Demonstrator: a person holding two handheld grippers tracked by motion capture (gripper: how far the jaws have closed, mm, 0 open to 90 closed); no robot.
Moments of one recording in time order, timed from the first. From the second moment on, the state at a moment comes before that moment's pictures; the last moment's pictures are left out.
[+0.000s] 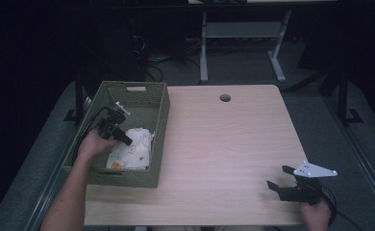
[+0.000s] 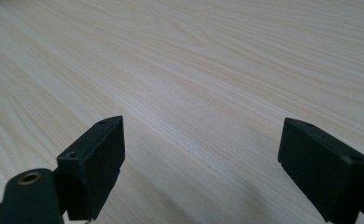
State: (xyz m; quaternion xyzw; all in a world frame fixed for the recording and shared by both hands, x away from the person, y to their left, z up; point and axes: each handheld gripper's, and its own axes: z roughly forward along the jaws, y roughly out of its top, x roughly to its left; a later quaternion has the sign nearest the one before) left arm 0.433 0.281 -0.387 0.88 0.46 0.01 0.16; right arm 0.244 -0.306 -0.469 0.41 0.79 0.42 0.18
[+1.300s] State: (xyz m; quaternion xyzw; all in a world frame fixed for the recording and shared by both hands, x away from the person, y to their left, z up) left arm 0.449 0.262 -0.423 0.88 0.47 0.03 0.05; right arm 0.245 -0.302 -0.471 0.40 0.80 0.42 0.17
